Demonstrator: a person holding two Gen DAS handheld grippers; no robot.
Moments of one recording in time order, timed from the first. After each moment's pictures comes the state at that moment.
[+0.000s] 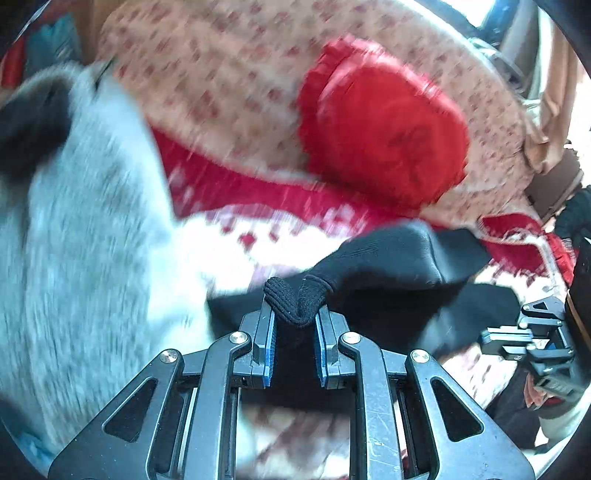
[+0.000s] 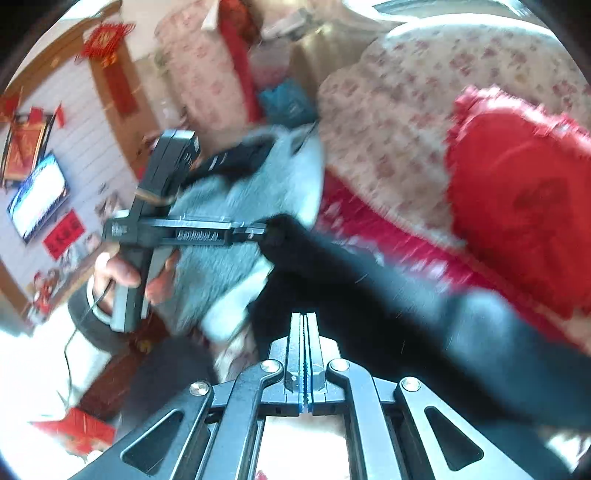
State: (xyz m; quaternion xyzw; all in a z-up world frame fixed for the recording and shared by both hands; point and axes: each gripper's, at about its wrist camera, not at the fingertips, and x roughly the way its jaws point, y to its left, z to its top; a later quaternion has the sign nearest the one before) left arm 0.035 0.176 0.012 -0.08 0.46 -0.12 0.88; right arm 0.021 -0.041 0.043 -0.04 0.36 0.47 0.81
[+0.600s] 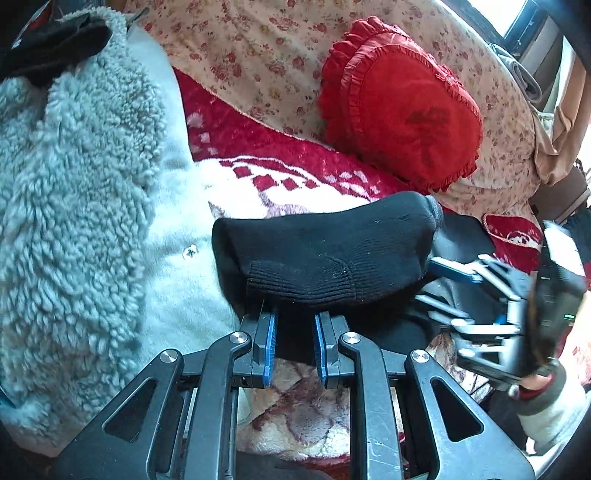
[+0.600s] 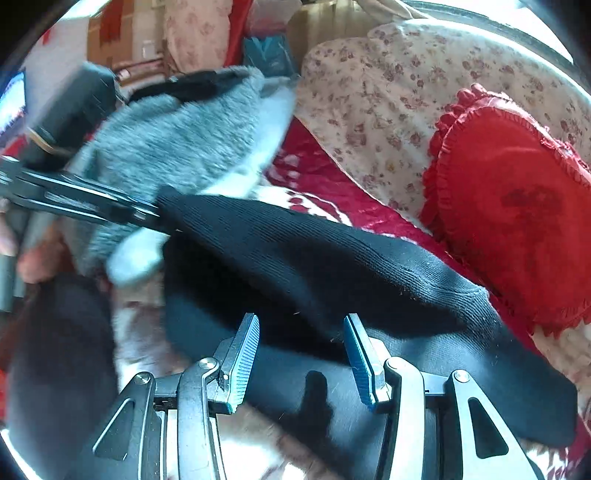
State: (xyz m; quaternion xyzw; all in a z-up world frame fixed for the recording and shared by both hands) left arm 0.011 0.187 -0.017 -0.13 0.48 -0.11 0.86; right arm 0.041 0.003 -0.029 -0.18 0.35 0.36 0.84
